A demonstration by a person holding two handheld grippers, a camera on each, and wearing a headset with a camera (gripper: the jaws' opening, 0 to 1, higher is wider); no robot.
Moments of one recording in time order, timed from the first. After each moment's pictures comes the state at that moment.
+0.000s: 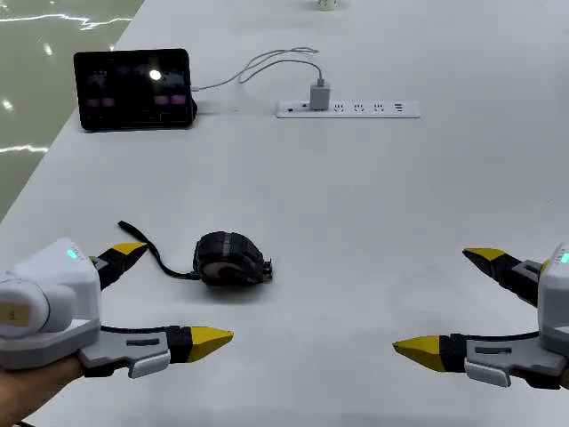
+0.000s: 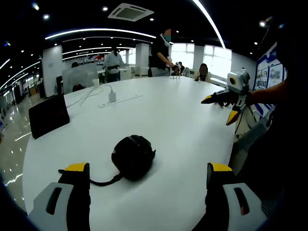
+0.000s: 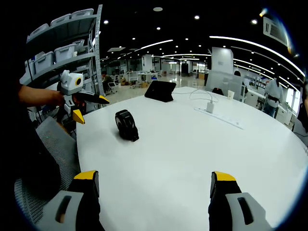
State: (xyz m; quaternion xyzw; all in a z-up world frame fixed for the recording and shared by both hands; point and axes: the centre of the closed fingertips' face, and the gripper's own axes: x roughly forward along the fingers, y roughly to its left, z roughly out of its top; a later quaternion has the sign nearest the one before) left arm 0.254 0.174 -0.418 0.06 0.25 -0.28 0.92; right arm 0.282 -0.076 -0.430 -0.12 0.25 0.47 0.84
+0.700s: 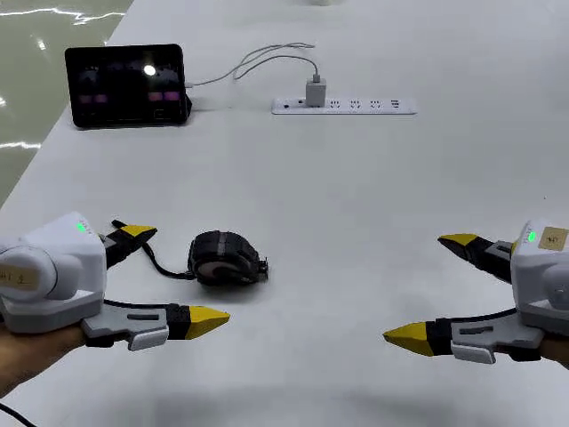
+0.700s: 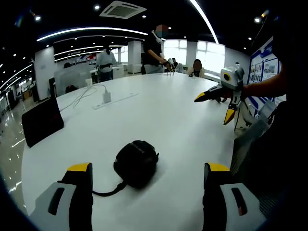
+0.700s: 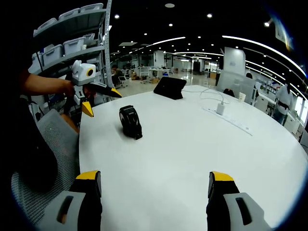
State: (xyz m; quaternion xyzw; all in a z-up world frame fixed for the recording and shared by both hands) left arm 0.276 0.170 -0.420 0.08 0.26 -0.32 0.91; right arm 0.294 -0.061 -0.437 -0.15 0.25 0.52 0.80
